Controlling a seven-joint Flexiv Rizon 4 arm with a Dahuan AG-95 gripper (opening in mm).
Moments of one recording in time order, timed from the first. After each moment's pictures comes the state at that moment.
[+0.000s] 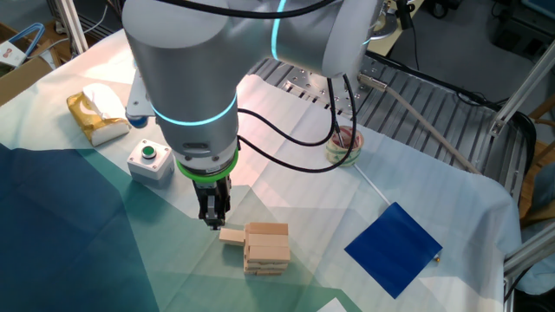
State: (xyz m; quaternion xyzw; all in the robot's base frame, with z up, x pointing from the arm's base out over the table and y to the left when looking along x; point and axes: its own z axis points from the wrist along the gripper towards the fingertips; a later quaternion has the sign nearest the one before) arm 0.622 0.014 0.114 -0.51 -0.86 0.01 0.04
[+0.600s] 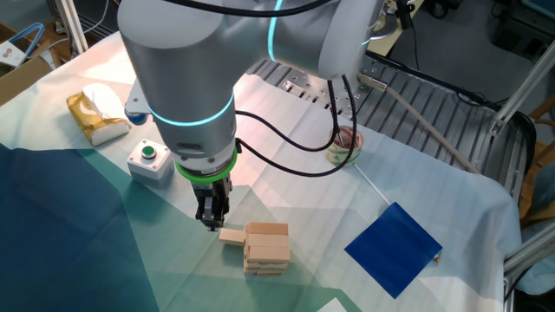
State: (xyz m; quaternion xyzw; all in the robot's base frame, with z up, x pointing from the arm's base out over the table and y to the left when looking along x) arm 0.624 0.018 0.110 -0.53 -0.85 0.00 0.05
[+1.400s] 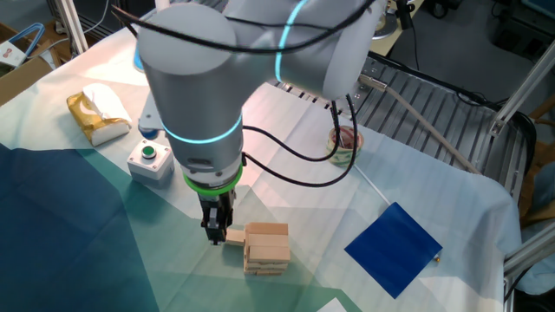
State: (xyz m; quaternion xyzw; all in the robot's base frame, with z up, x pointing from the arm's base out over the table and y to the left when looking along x) arm 0.624 0.024 0.078 -0.54 -0.84 0.00 0.04
